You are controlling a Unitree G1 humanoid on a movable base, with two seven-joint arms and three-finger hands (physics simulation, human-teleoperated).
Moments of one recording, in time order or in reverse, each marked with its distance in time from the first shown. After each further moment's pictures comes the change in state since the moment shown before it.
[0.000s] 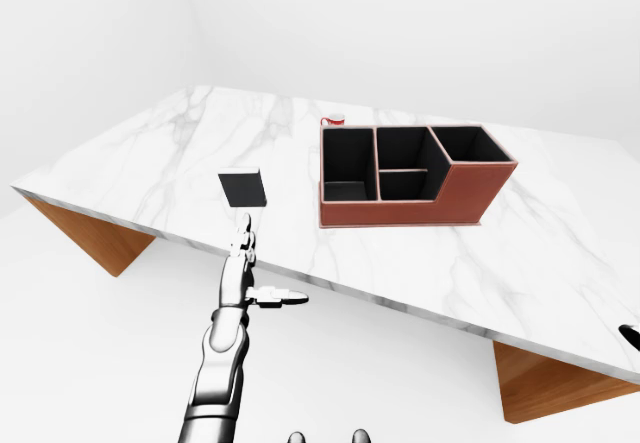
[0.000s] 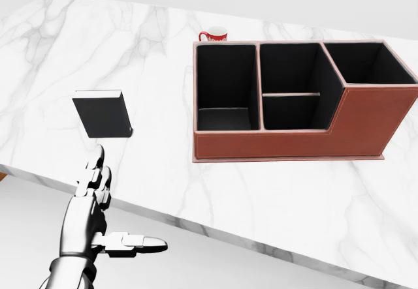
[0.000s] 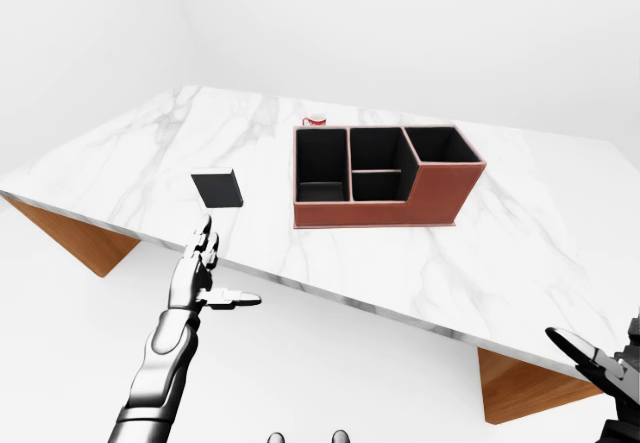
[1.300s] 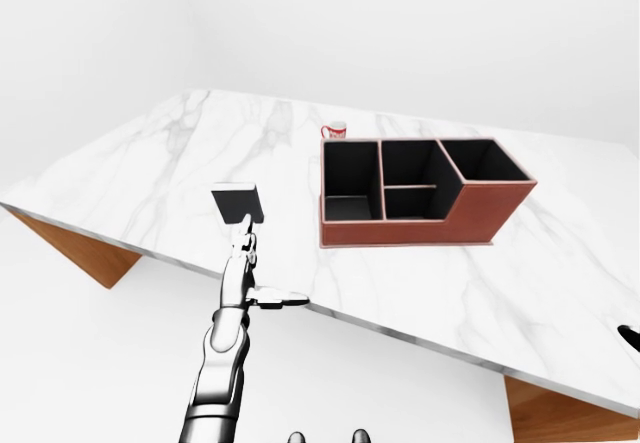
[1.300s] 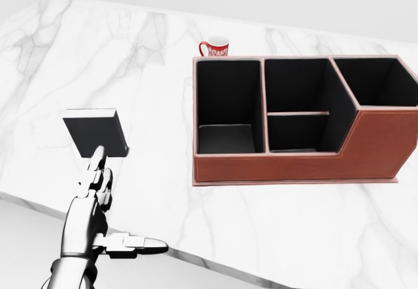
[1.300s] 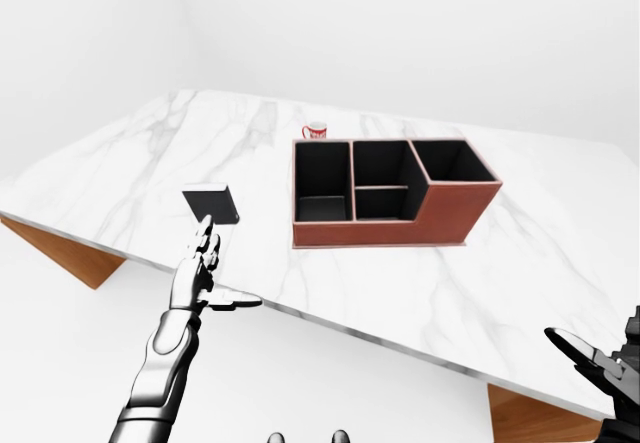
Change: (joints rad) left arm -0.002 0.000 -0.002 0.016 0.003 0.000 -0.003; right arm -0.001 -0.001 0.003 0.007 0.007 0.000 0.008
